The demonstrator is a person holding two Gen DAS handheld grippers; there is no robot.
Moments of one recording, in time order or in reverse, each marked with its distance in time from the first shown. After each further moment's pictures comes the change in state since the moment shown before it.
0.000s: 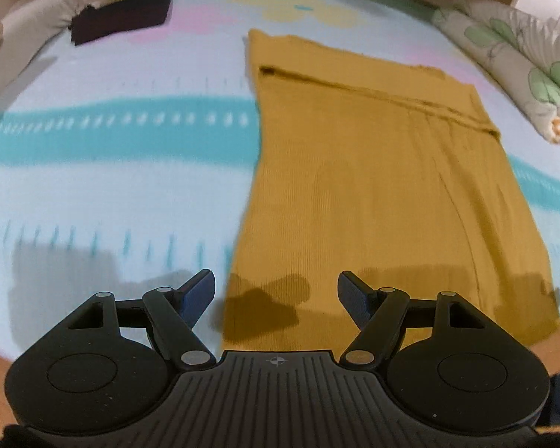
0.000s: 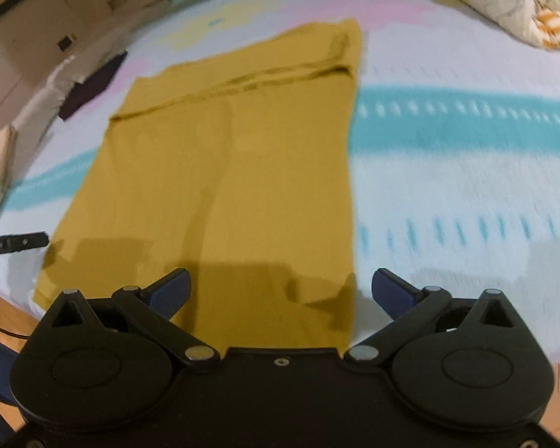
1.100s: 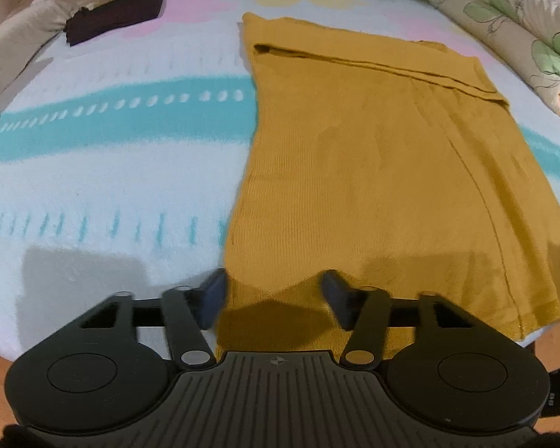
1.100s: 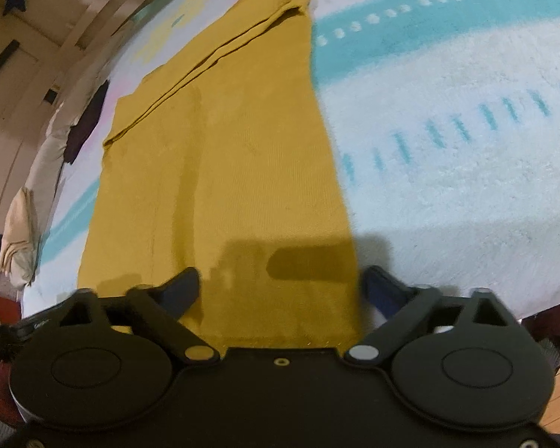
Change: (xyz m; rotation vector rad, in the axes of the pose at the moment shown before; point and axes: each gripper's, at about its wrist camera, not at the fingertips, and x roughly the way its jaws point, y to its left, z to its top) left arm 0.020 -0.011 -0.020 0.051 0.000 0.047; right arm 0.020 -0.039 -0.019 0.269 0.082 0.180
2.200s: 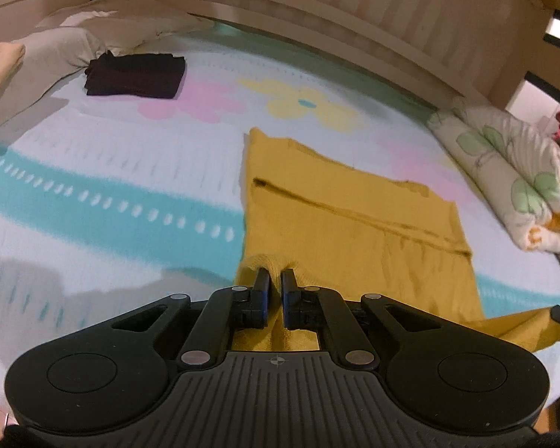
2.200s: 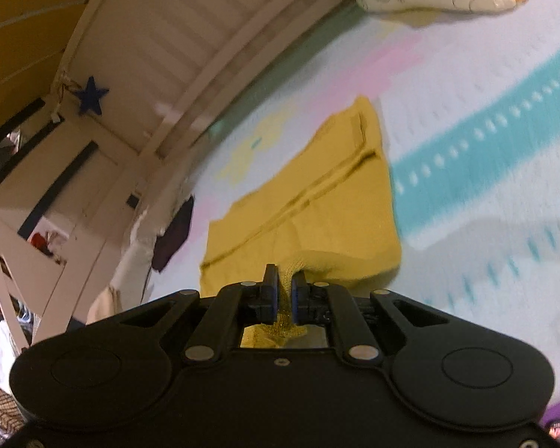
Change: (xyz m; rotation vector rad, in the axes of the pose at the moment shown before) left arm -0.046 0.022 0.067 -0.237 -0.265 -0.120; right arm -0.058 0.018 0.044 0.047 -0.398 0.244
